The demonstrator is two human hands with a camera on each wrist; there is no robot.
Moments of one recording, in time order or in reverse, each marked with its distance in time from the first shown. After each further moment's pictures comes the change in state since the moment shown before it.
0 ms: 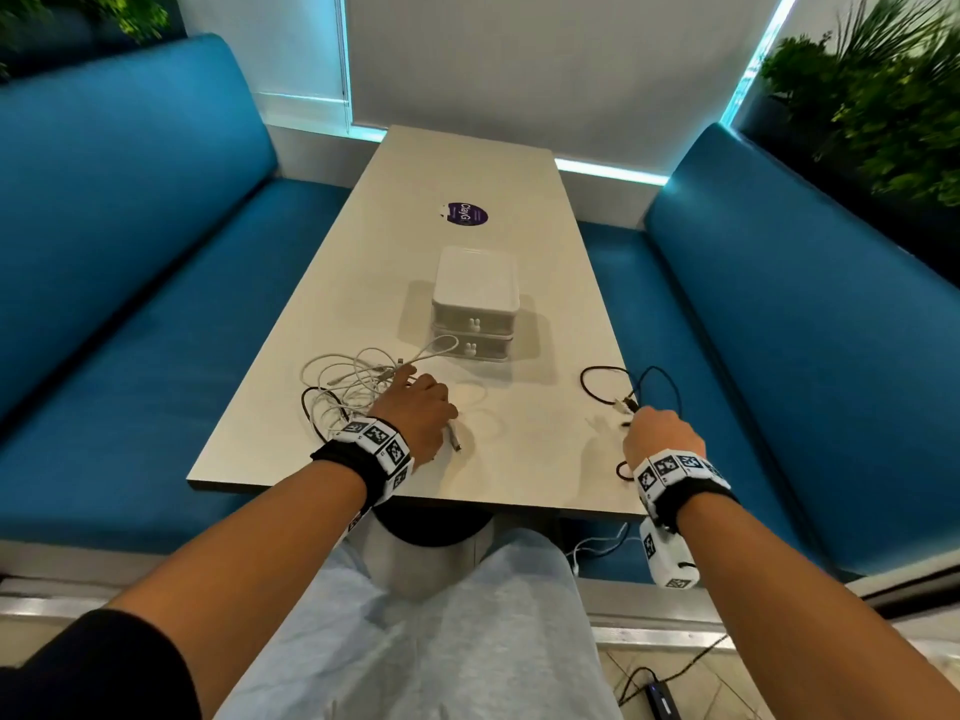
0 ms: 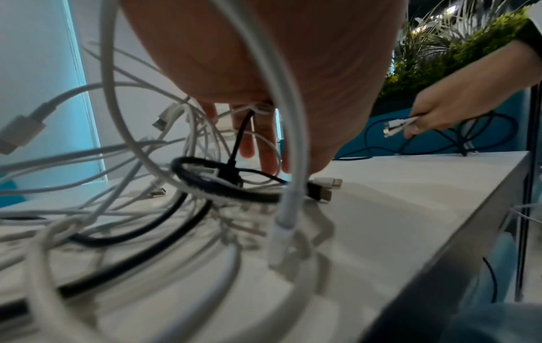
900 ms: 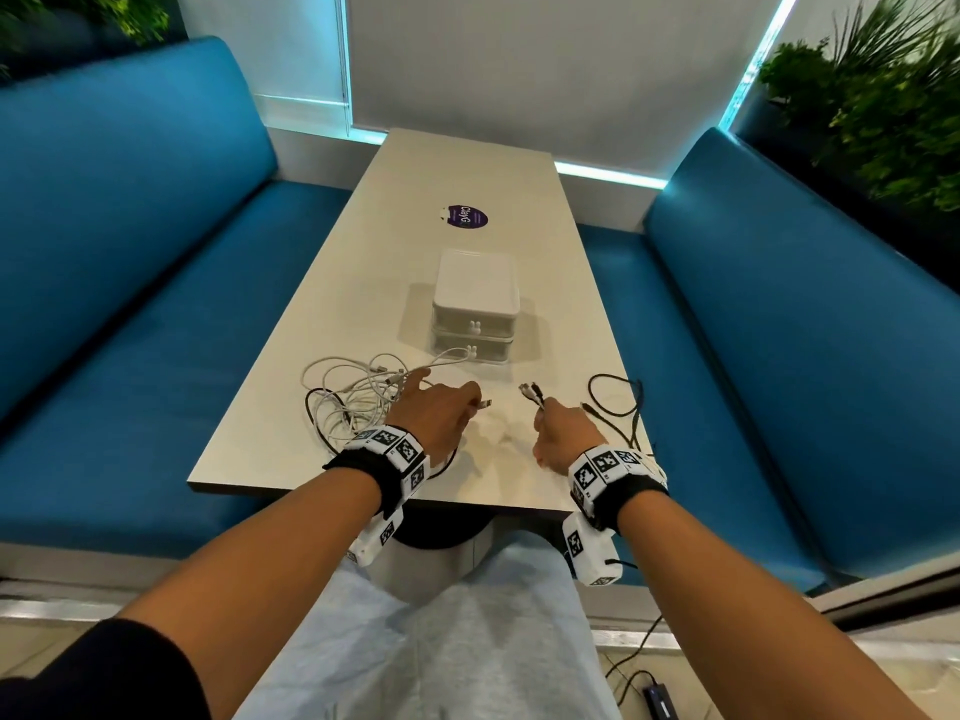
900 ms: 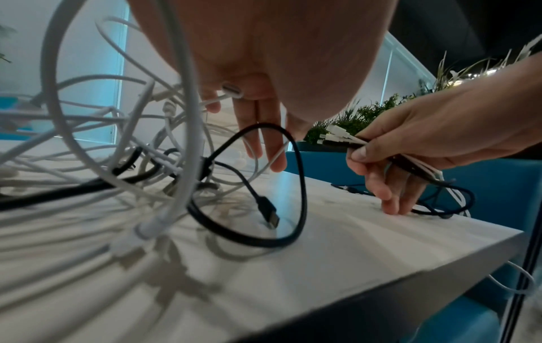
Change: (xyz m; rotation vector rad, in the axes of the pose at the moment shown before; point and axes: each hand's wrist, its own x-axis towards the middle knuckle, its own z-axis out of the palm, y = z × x) left_hand 0.008 0.016 0.000 -0.450 0.195 -0.097; right_hand -0.018 -0.087 0.007 0.267 -0.204 -0.295
